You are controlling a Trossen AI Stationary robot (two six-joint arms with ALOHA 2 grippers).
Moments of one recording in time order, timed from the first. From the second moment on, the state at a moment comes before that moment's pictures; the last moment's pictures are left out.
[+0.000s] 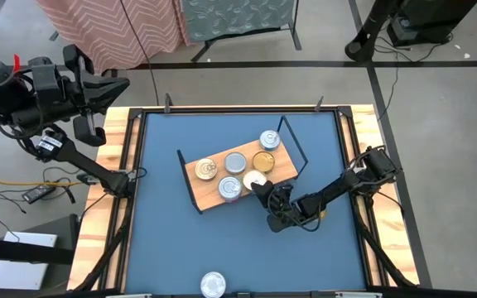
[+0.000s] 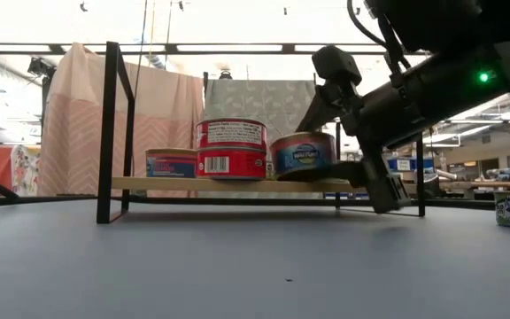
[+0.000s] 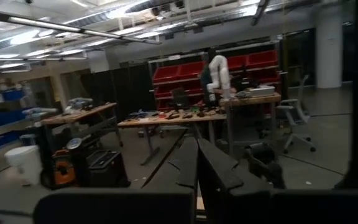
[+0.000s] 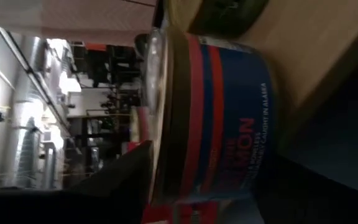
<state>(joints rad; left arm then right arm) -0.38 1.18 2.20 -0.81 -0.65 0.25 0.40 1.89 0.80 0.39 1.06 2.18</state>
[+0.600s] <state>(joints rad) -0.38 1.17 2.20 -0.83 -0.62 0.25 0.41 1.89 0.80 0.54 1.10 2.13</state>
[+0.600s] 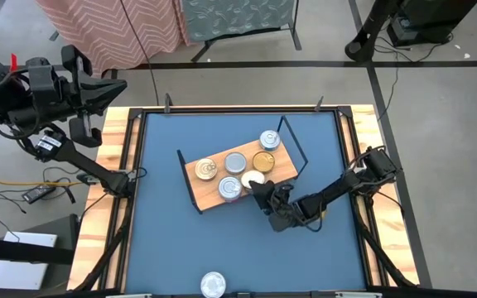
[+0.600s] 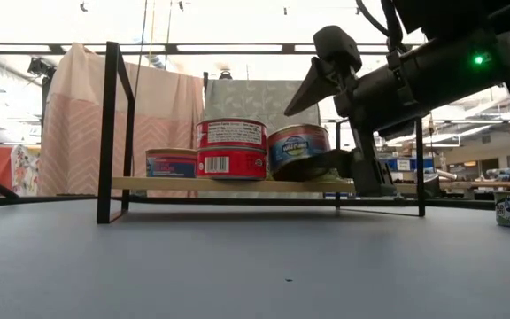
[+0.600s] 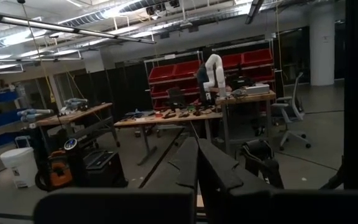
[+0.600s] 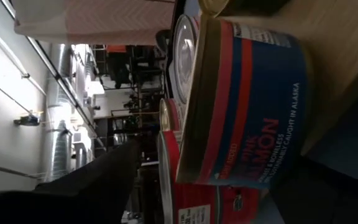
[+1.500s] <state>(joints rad) -0.38 1.16 2.20 -0.87 -0.51 0.16 0.38 1.89 0.78 0.71 0.88 2.20</state>
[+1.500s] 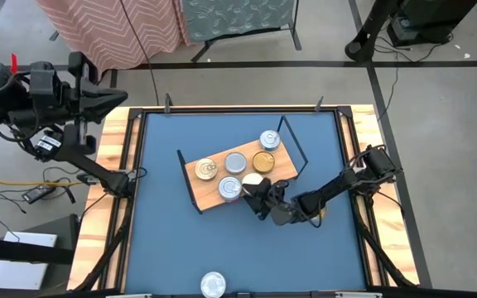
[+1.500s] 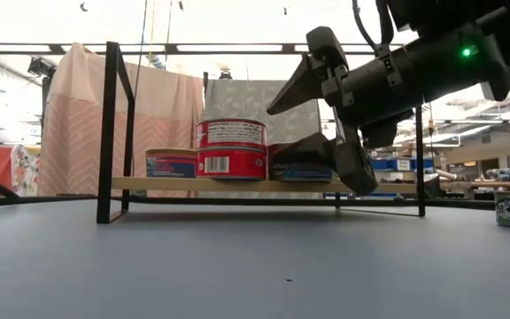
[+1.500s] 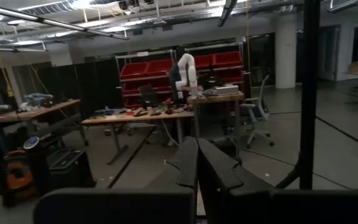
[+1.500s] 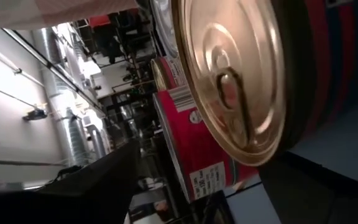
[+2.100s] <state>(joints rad) -0.38 1.16 2.20 -0.91 -0.46 0.13 0.37 1.87 0.74 0.67 0.85 2.16</state>
